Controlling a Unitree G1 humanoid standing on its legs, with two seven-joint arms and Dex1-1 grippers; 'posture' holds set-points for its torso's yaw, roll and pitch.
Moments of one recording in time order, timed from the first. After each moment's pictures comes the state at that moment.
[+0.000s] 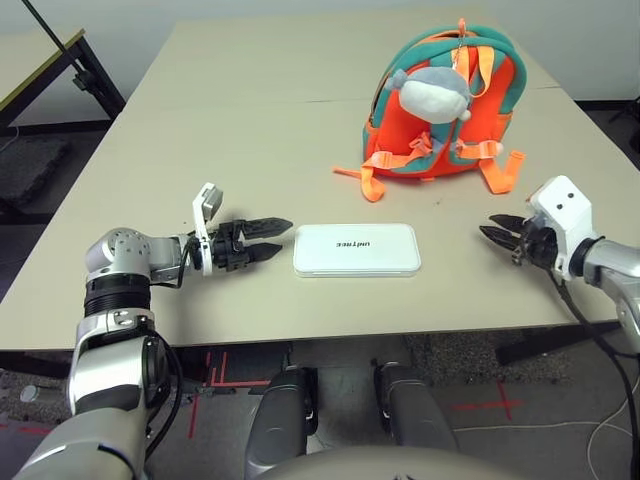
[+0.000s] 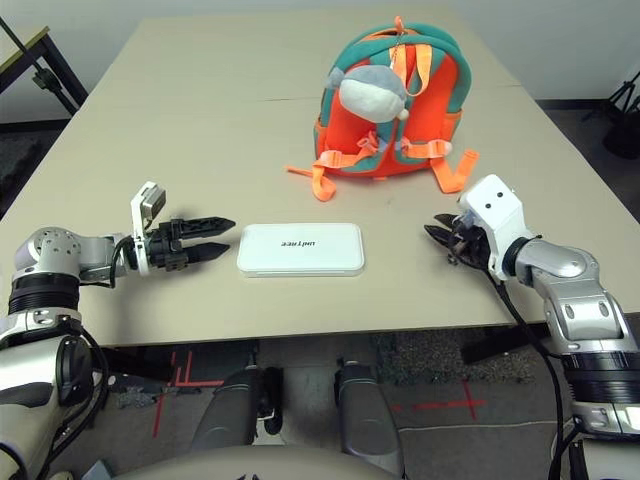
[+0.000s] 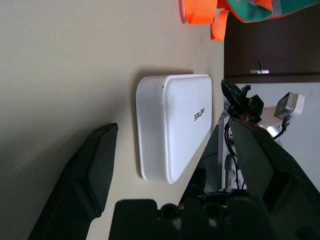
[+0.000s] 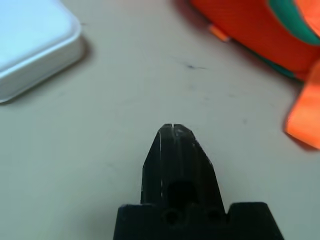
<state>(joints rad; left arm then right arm) -0.66 0.51 0.29 0.61 -0.82 1.46 -0.71 -0.19 -0.80 -0.05 -0.01 0.18 0.34 0.83</state>
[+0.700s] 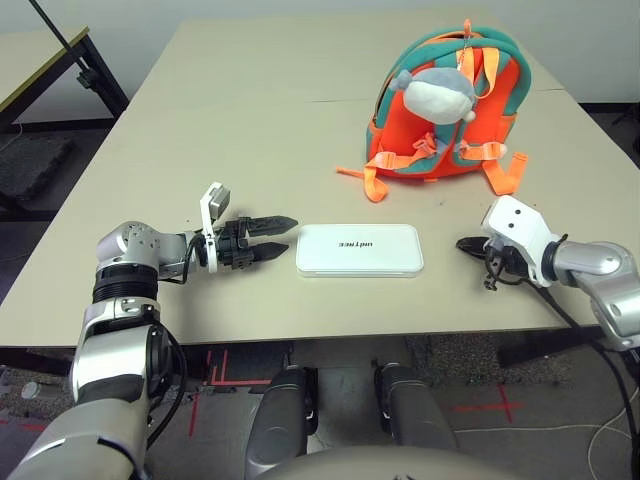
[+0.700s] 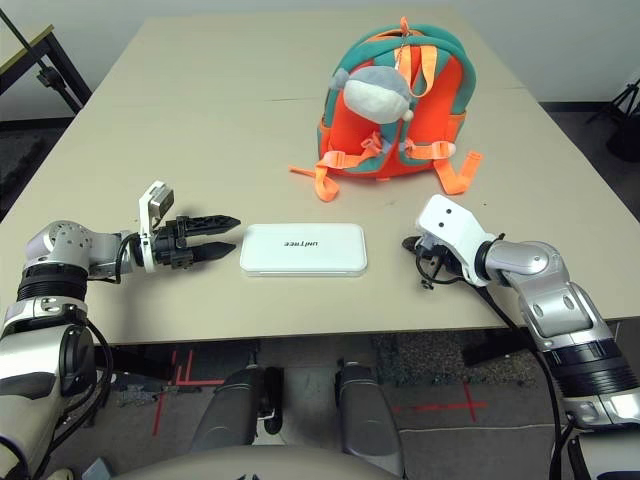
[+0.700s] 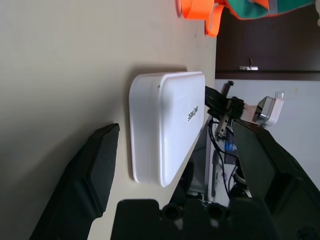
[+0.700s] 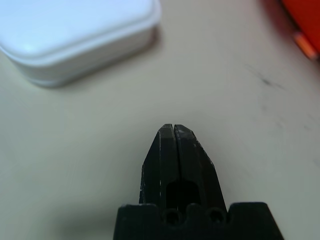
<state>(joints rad) -0.71 0.50 0.24 0.72 -0.78 1.48 -0.81 -0.27 -0.75 0.12 0.02 0.06 0.29 0.88</state>
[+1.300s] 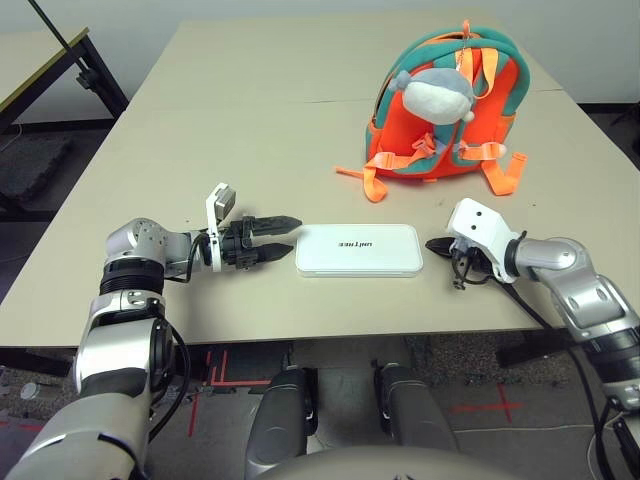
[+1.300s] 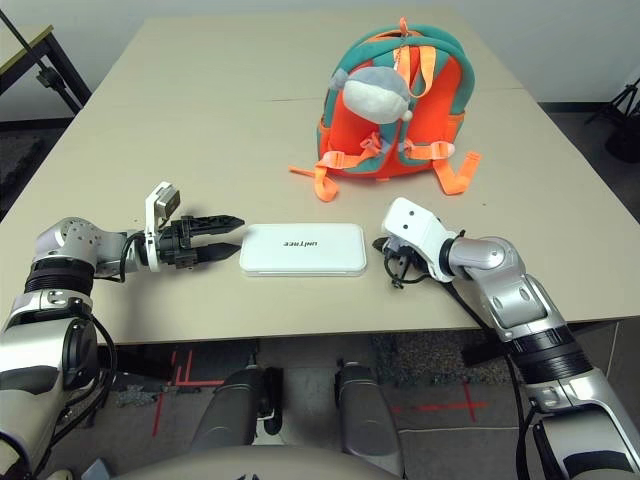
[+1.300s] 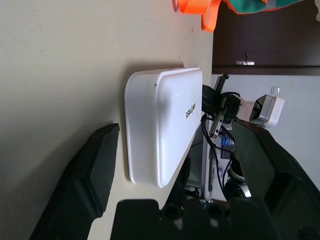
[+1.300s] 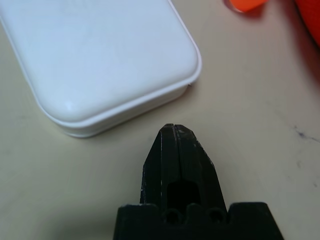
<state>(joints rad) -0.74 0.51 0.20 0.77 -0.72 1.46 -0.89 -0.32 -0.68 0.19 0.01 0.02 0.31 0.91</state>
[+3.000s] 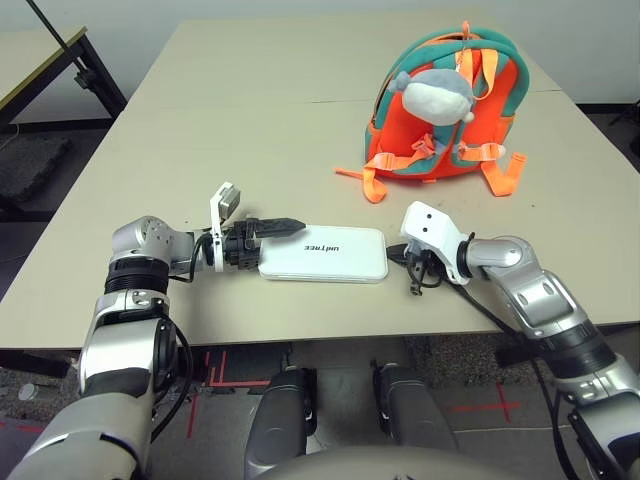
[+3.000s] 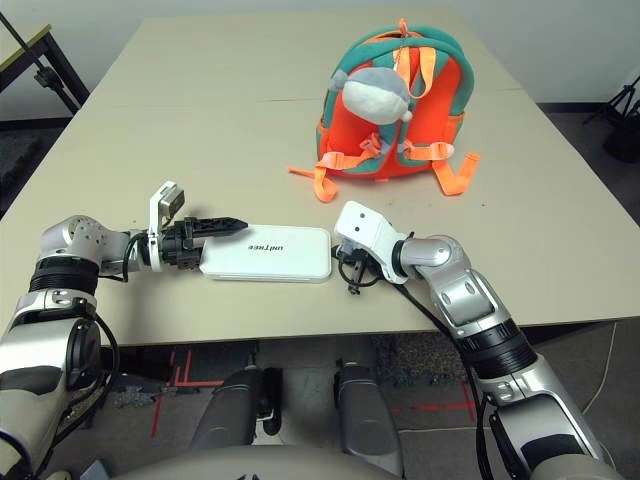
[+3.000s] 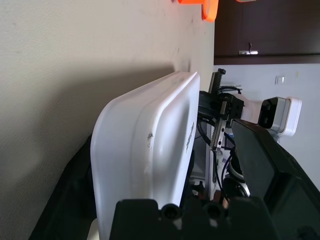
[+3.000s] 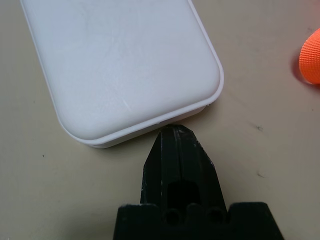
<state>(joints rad) -0.73 0.48 0.18 0.70 -0.66 1.47 -0.93 -0.38 -0.52 0.28 -0.07 -0.02 0.45 0.93</state>
